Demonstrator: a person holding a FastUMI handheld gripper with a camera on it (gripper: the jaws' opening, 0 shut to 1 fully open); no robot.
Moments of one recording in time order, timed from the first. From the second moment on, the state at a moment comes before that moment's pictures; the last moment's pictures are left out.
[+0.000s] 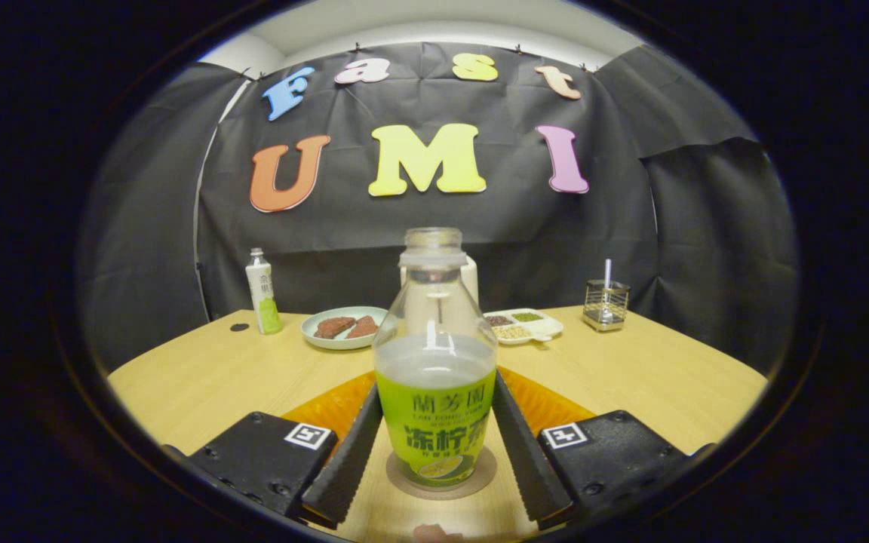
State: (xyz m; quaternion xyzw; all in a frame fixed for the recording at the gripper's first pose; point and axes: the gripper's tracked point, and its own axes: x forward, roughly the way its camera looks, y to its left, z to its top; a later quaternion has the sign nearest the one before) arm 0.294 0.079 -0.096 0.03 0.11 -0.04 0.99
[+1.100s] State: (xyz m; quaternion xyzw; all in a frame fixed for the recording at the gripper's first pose) arm 0.165 0.082 0.037 0.02 0.06 -0.04 1.00
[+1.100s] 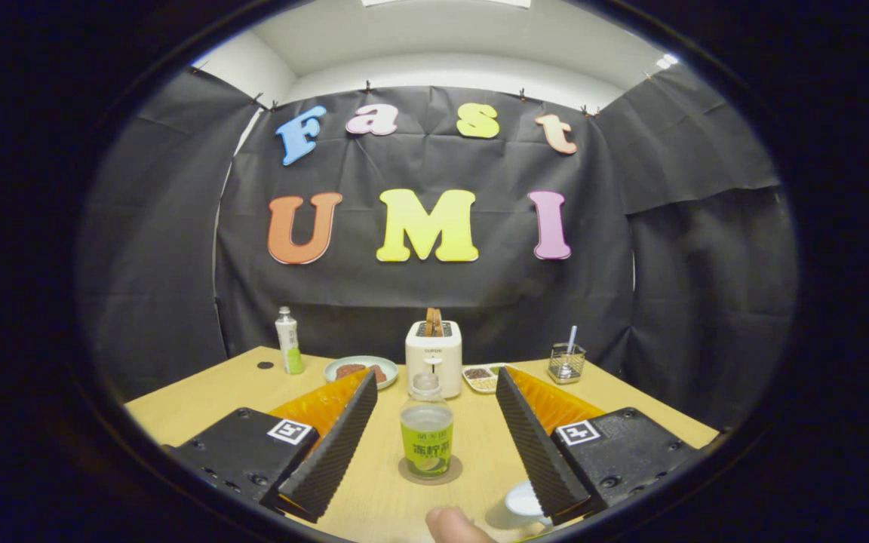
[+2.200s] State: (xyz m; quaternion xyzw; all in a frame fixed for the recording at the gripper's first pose) arm -0.044 0.070 0.066 -0.02 0.05 -0.02 1.00
